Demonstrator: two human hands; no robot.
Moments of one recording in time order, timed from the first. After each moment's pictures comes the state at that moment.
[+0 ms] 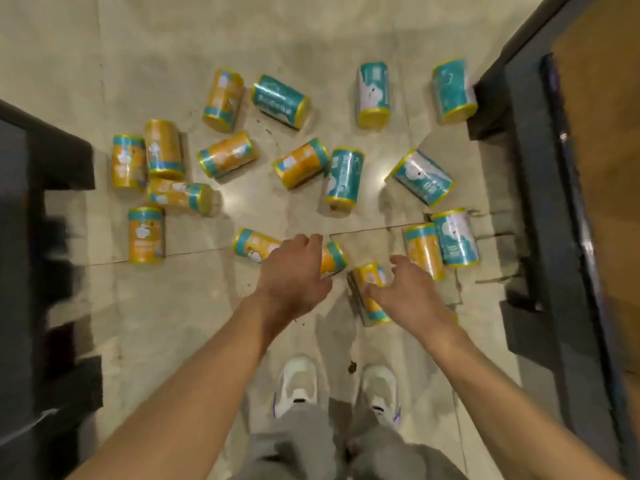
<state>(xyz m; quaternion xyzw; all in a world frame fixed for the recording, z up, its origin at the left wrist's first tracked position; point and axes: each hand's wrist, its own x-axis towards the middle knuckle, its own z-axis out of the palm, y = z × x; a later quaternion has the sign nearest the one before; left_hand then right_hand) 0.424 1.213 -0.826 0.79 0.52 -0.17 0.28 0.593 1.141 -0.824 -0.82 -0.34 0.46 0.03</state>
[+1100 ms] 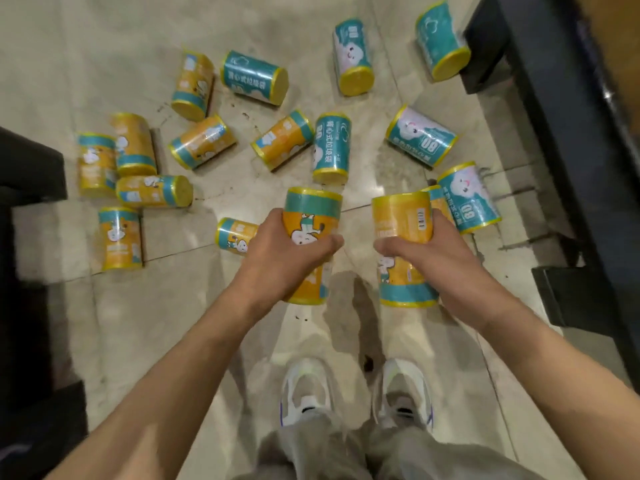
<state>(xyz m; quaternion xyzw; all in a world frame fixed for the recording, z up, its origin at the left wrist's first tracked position) 0.420 1.178 -0.850 0.54 0.65 0.08 0.53 0.609 1.102 -0.865 -0.76 -0.20 0.52 0.33</state>
